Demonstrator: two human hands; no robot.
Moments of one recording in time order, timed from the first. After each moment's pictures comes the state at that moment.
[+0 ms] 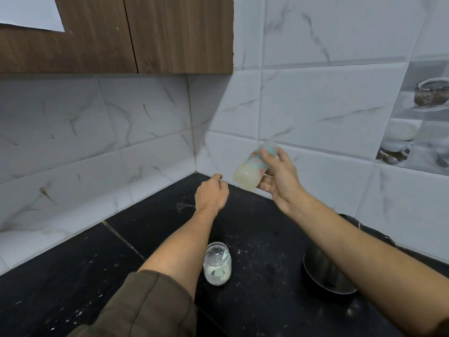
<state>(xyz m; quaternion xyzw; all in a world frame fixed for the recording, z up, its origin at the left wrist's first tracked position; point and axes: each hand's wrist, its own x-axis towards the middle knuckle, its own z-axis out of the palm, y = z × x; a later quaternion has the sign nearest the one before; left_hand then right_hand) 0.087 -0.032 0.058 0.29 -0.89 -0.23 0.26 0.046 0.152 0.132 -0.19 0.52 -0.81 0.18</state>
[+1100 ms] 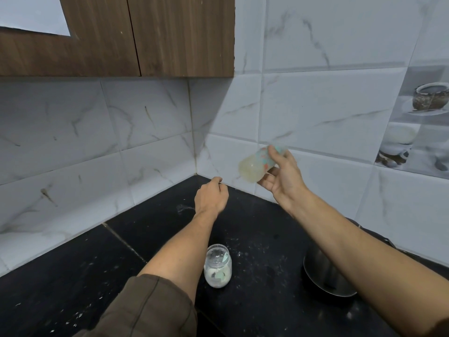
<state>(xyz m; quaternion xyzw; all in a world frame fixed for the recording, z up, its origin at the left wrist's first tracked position) 0.094 -0.031 0.058 0.30 -0.89 -0.23 0.27 0.043 0.154 0.141 -0.17 0.48 -0.83 0.21</state>
